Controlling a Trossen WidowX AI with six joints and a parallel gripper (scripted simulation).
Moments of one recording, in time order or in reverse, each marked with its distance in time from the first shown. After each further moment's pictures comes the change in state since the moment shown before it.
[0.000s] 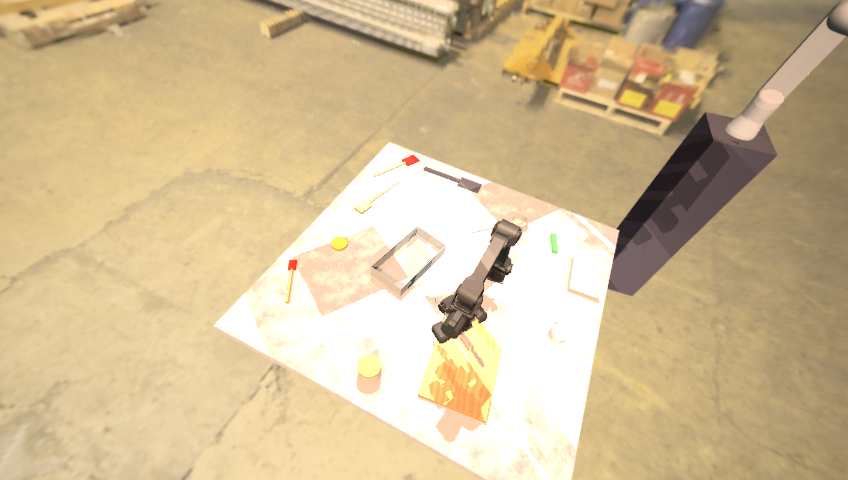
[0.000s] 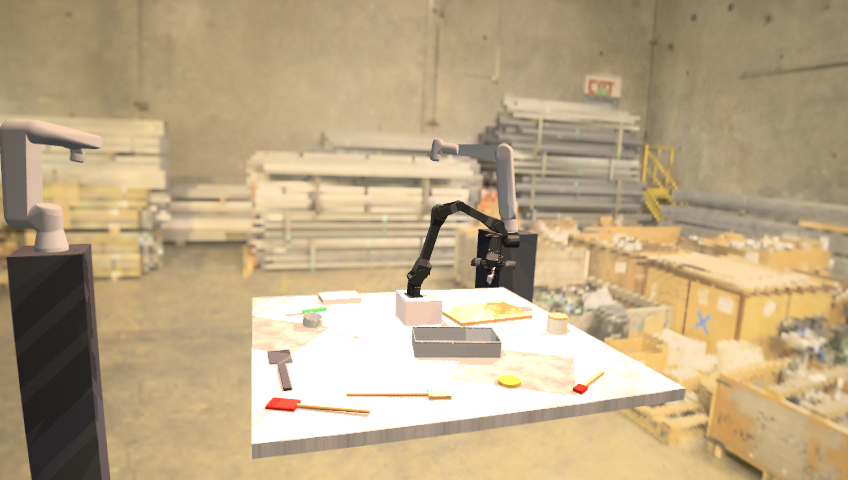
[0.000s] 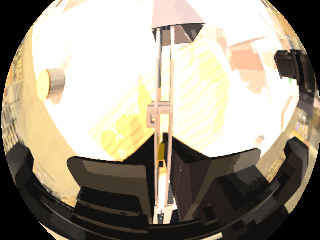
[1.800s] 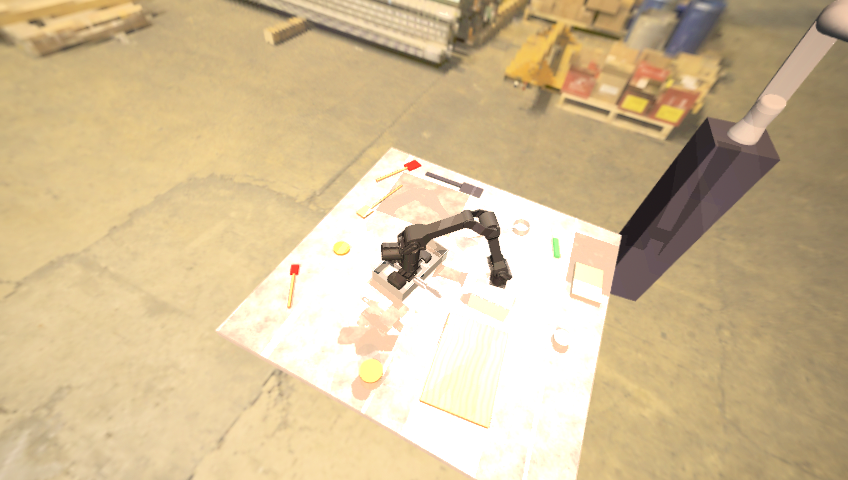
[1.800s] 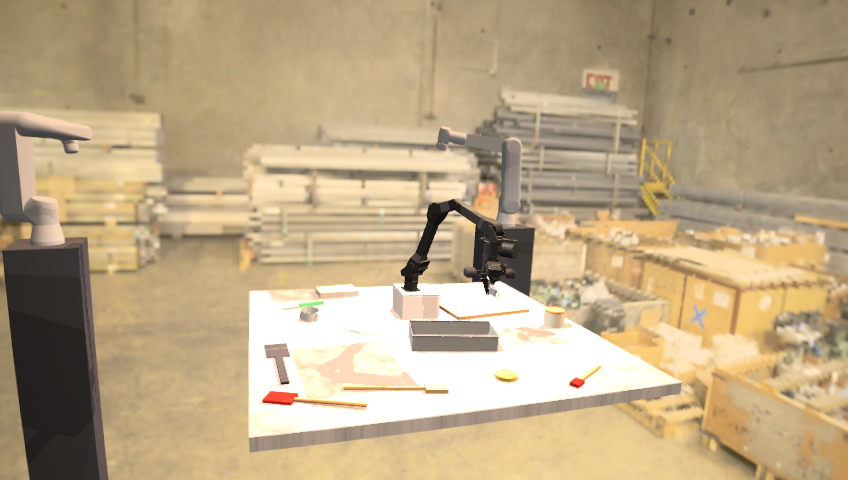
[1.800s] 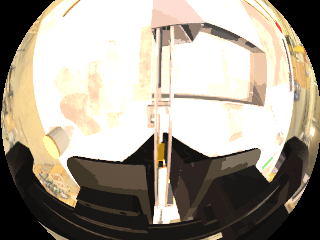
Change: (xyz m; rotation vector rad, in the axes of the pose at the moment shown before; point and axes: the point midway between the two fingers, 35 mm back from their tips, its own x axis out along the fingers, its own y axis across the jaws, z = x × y) arm -0.003 0.032 0.284 -0.367 -0.020 -0.008
